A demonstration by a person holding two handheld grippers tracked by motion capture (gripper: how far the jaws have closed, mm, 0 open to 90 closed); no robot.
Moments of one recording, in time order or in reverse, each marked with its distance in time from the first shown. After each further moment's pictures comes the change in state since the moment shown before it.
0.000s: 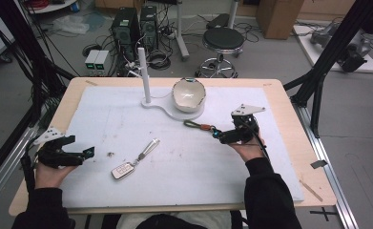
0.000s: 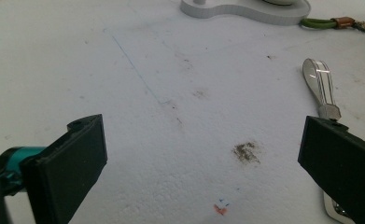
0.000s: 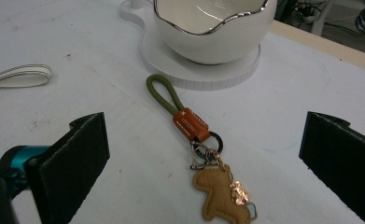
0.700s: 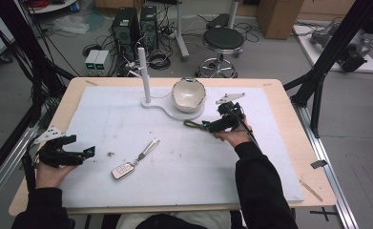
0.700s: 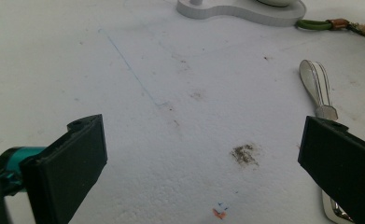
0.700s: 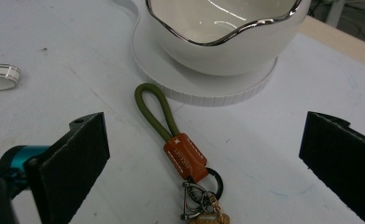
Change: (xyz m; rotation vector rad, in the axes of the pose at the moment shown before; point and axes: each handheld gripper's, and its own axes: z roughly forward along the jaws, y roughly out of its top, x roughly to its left) left arm 0.002 0.000 0.003 -0.004 -0.020 -0.003; right arm -0.009 0.029 0.052 0.124 0.023 -0.036
